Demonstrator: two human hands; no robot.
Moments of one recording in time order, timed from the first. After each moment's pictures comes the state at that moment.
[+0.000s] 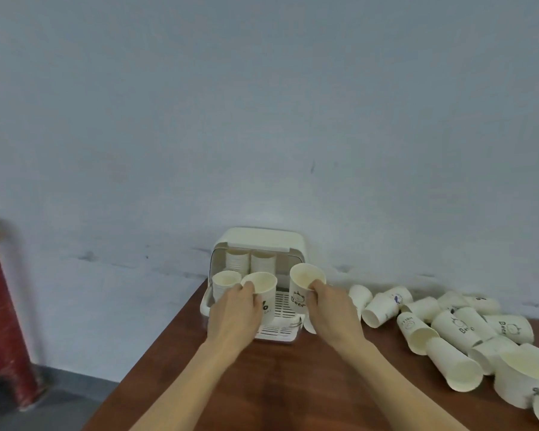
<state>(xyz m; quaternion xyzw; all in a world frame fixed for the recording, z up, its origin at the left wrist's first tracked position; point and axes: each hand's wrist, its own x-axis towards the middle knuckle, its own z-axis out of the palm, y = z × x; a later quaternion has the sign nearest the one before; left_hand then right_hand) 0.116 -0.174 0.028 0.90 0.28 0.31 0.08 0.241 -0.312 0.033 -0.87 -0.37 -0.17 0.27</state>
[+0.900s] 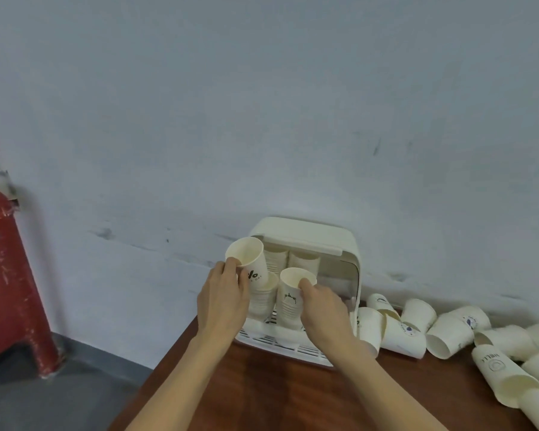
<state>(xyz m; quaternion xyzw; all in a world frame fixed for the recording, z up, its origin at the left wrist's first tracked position) 0.135 -0.049 0.005 0.82 0.36 0.42 0.16 0.261 -0.172 0.002 -0.87 -0.44 -0.14 0.13</state>
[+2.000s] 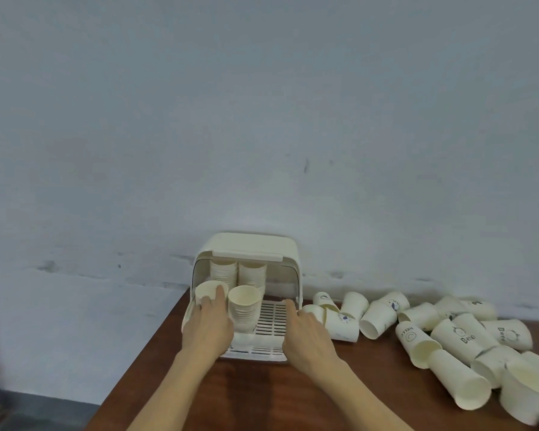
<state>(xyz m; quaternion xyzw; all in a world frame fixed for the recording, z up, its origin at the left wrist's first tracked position) 0.157 -0.094 -0.002 0.92 0.34 0.14 0.10 0.251 -0.256 0.001 -0.90 -0.40 -0.11 0.16</state>
